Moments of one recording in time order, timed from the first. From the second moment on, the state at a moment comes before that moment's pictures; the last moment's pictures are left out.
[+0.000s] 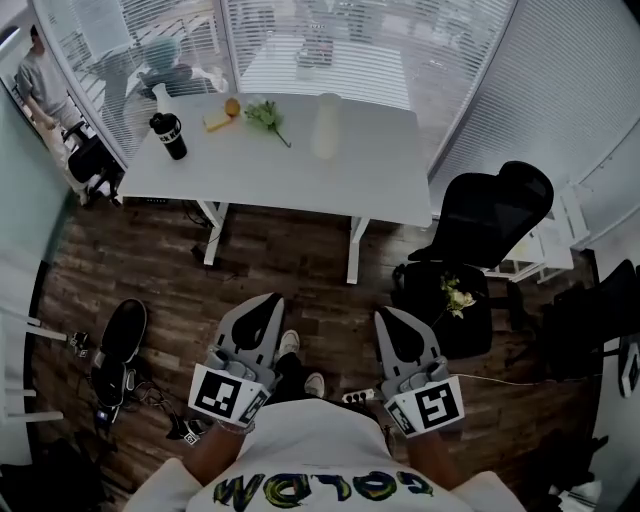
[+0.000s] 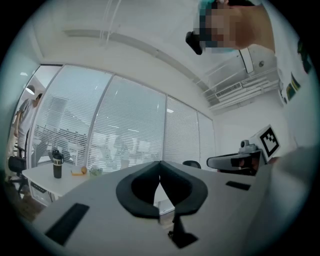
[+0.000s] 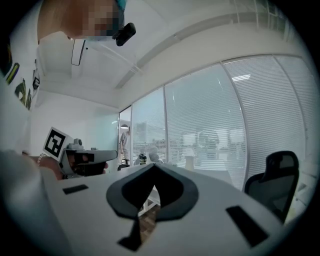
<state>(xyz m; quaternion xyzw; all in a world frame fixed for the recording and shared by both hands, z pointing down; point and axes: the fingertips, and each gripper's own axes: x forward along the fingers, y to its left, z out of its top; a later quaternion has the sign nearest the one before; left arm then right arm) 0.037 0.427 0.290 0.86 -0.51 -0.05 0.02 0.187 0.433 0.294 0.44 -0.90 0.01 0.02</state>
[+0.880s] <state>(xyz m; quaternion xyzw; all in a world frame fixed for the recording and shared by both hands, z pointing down) -0.054 0.259 0.282 0.87 -0.50 -0.05 0.03 0.096 0.261 0.282 0.45 -0.89 0.01 0.03</state>
